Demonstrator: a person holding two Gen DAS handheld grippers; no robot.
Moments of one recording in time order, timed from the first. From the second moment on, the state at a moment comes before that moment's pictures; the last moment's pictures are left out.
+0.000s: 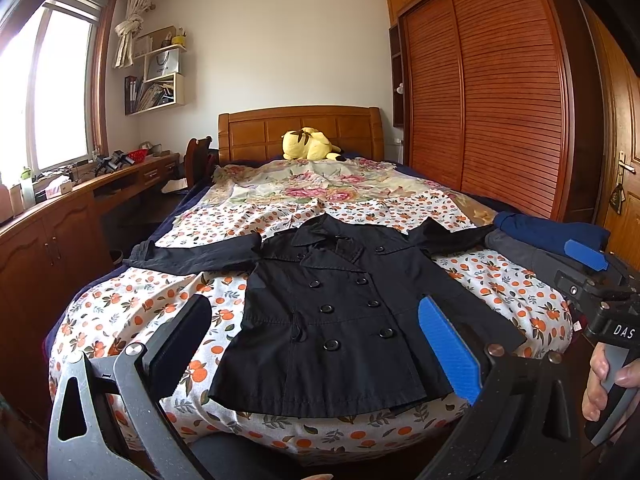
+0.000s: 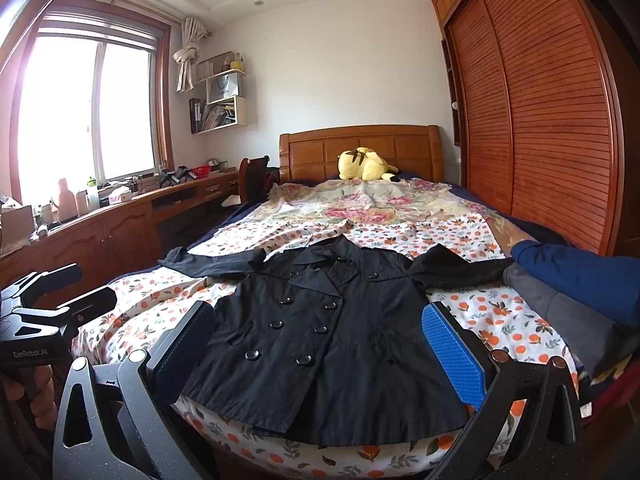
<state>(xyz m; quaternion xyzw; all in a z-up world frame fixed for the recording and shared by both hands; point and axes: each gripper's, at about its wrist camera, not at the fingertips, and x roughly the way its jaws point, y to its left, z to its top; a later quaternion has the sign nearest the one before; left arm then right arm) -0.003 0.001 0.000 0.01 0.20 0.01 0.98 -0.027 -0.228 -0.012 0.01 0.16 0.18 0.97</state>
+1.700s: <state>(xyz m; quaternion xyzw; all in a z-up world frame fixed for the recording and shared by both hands) -0.001 0.001 -0.002 0.01 0.20 0.01 0.98 -0.027 -0.226 -0.011 0.01 0.16 0.18 0.97</state>
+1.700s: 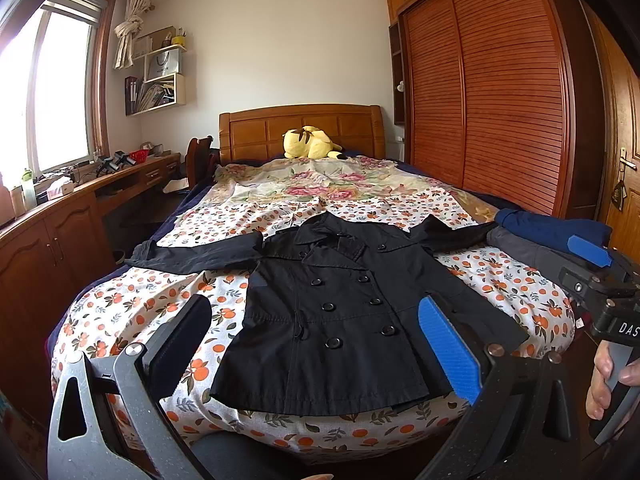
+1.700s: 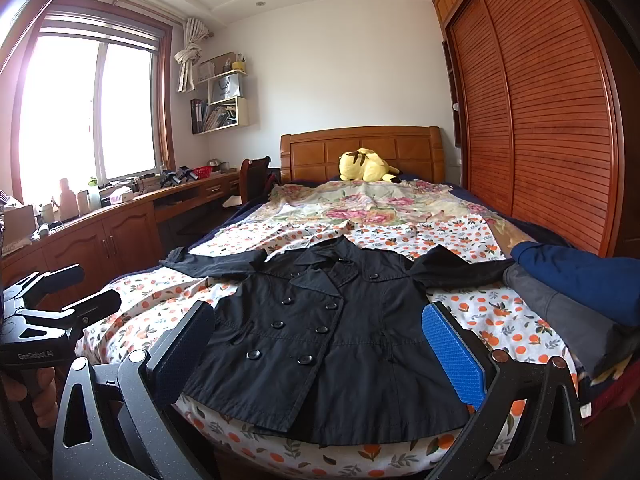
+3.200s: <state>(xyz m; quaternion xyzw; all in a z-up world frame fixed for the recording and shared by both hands) 0.104 0.063 -0.123 -0.01 0.33 0.06 0.94 0.128 -0.172 -0.071 -0.04 0.22 0.25 0.94</state>
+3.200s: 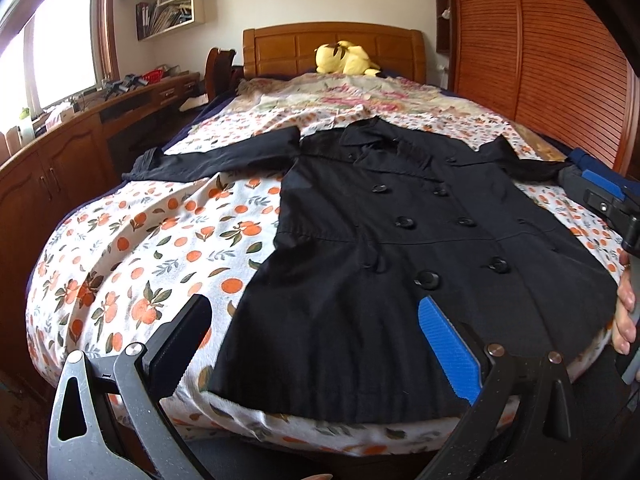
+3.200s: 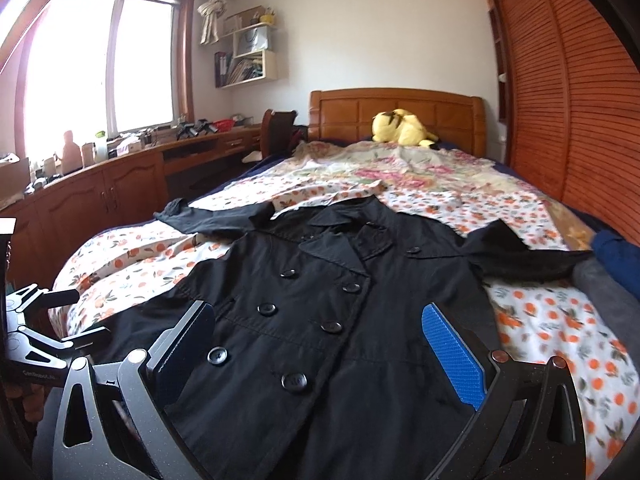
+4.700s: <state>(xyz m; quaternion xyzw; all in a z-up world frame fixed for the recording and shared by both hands) 0.402 0.286 -0.185 -0.21 0.39 0.11 0.89 0.242 -0.100 -0.137 -0.09 0.32 0.33 0.88</state>
